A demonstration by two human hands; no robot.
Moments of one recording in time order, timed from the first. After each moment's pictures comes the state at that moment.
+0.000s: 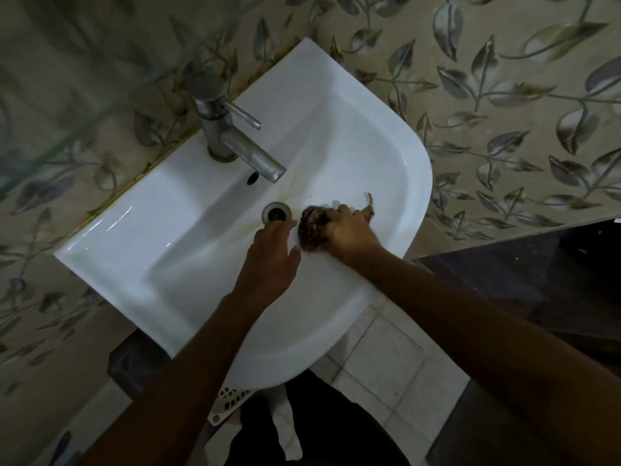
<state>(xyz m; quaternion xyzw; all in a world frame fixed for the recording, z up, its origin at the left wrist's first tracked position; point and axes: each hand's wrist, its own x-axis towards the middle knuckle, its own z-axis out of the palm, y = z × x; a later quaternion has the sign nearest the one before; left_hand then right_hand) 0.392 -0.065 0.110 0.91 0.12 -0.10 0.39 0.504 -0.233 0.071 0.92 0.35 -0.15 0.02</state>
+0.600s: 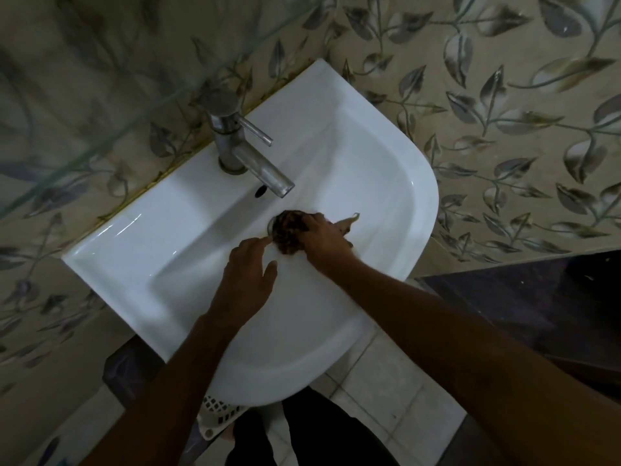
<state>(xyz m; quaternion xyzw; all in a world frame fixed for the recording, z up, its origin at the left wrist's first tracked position) 0.376 -0.030 0.096 0.90 0.18 -0.08 0.39 0.510 -0.181 0.050 0.90 0.42 -0.12 -0.01</state>
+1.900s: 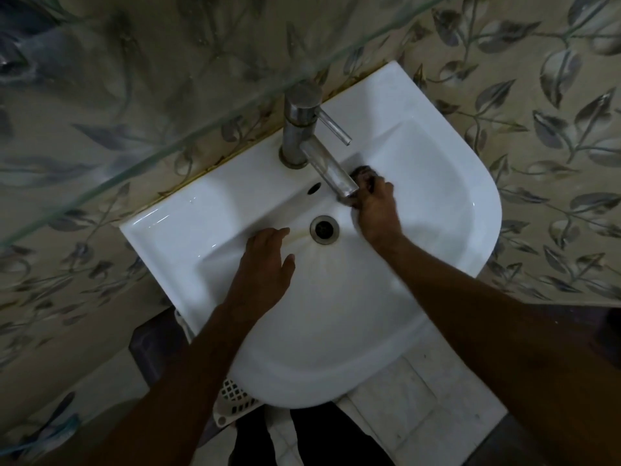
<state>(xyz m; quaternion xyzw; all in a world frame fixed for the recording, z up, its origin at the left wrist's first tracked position) 0.362 0.001 0.087 0.90 0.22 -0.02 0.37 0.568 -0.156 0.050 0.95 0.26 -0.01 -0.14</state>
